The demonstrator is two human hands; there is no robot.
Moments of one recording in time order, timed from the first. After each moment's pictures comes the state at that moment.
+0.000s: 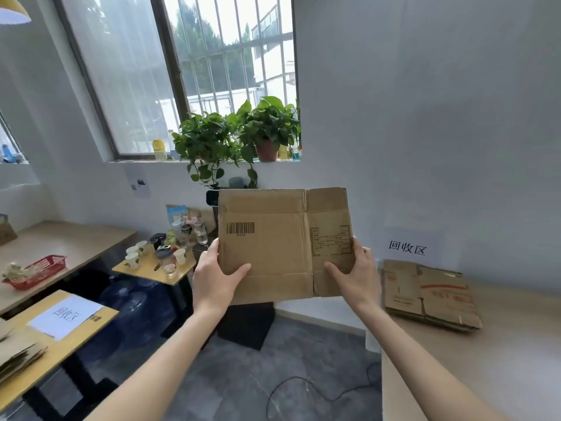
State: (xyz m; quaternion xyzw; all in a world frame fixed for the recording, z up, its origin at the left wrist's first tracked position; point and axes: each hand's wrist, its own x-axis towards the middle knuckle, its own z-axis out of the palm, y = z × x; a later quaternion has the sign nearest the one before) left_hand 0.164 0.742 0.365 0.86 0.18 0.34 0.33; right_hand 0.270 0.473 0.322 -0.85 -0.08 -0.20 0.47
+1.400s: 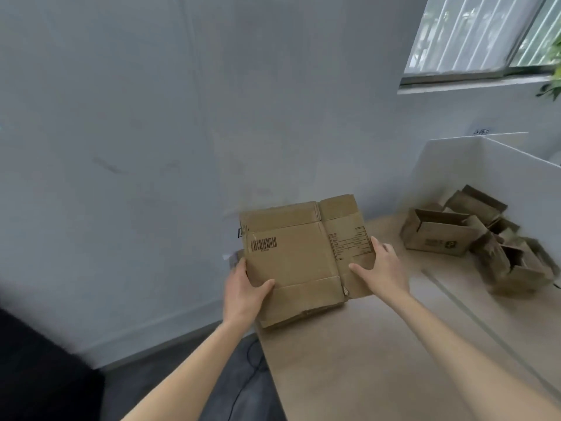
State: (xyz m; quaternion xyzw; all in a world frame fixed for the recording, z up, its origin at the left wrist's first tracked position) left_hand 0.655 0.451 0.163 0.85 -0.10 -0.07 0.50; right_hand 0.551 0.165 0.191 -0.90 0.33 -0.13 0.23
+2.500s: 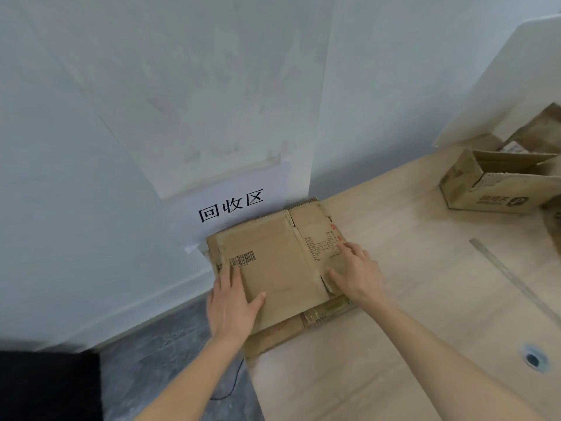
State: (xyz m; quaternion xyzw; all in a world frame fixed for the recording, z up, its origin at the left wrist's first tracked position) left_hand 0.786 0.362 -0.026 0.98 -0.13 -0.11 0.13; right_hand 0.708 0.101 -0.022 -0.93 0.29 0.06 0.20
